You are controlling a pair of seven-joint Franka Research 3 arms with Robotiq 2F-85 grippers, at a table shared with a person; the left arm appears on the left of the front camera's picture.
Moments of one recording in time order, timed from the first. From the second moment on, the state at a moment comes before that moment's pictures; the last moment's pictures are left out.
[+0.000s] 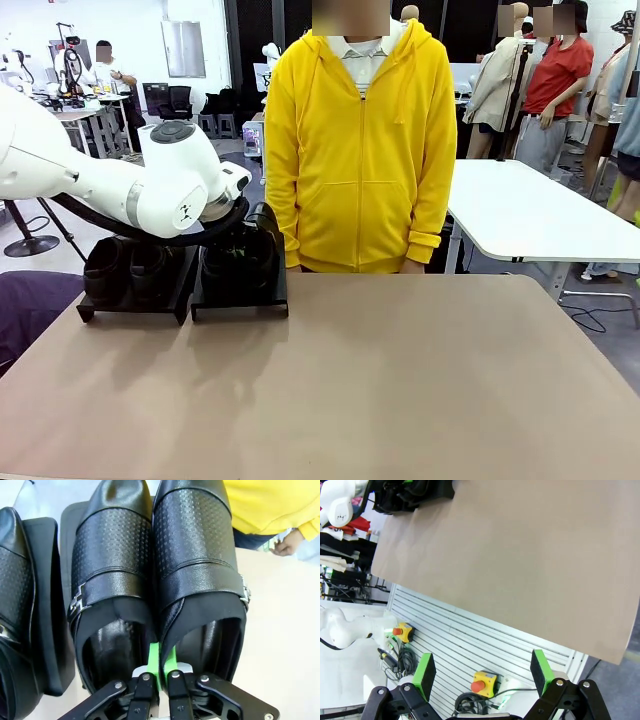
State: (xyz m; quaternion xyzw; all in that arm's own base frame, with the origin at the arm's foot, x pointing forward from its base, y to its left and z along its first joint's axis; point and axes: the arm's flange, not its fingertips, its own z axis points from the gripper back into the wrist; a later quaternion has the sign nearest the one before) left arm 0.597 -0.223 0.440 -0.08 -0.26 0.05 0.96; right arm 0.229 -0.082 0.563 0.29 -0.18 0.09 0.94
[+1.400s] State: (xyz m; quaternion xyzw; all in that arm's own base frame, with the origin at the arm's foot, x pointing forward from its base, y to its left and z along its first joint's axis) left arm 0.502 -0.239 0.565 -0.12 -0.13 0.00 0.98; right arm 0.229 -0.082 0.563 0.29 -0.18 0.09 0.94
